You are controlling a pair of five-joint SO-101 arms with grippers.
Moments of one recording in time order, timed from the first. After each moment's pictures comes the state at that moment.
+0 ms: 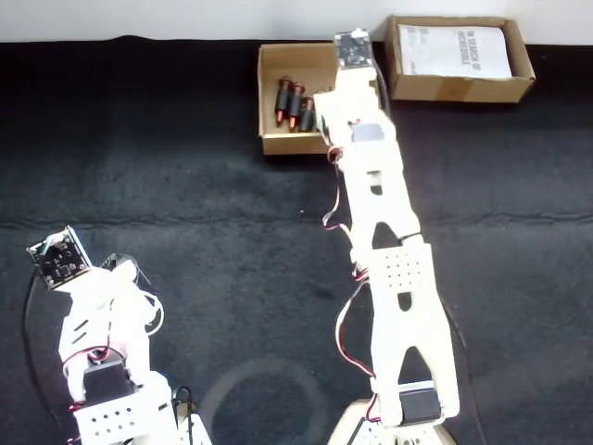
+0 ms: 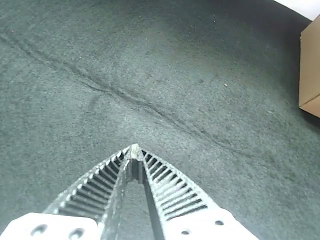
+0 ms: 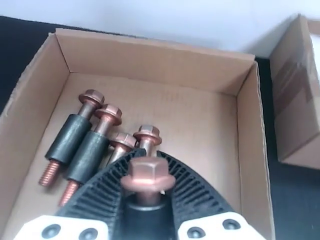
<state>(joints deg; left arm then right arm) -22.9 -103.2 96.0 46.9 18.5 -15.1 71.2 -68.7 34.3 3.5</state>
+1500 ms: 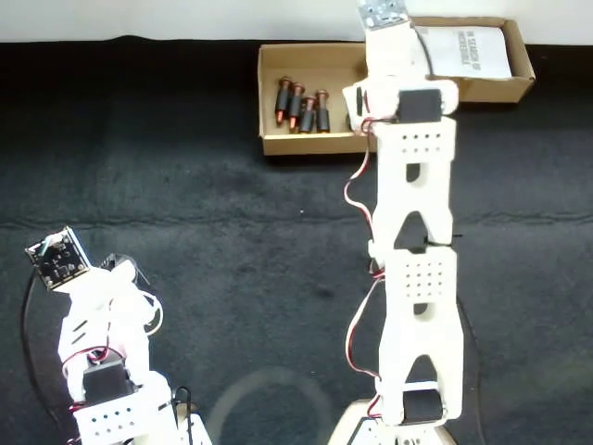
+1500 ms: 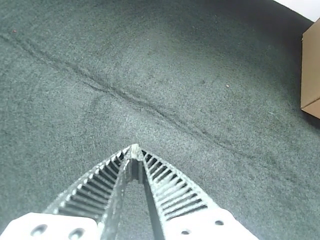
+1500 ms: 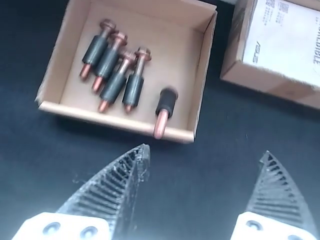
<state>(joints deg) -23.1 -103.2 96.0 46.9 18.6 -12.1 51.3 -94.3 99.0 10.9</state>
